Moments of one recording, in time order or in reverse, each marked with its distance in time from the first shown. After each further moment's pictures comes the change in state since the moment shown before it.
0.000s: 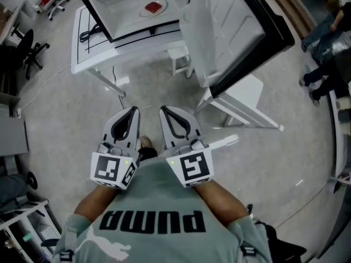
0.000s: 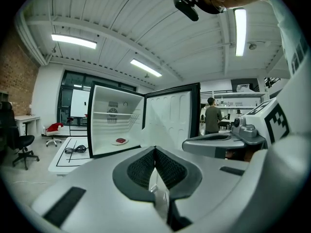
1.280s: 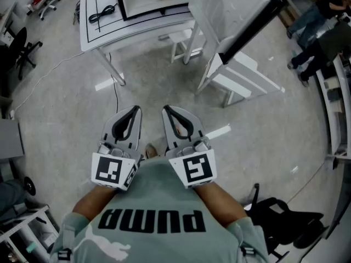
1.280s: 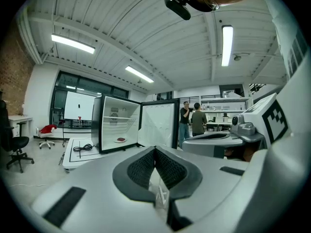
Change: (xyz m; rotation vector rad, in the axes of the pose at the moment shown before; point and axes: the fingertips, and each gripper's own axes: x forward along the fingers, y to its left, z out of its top) left arm -0.188 0.020 -0.028 0.024 -0.048 -0.122; right arm -0.062 0.185 0.005 -0.025 -0.011 -0.124
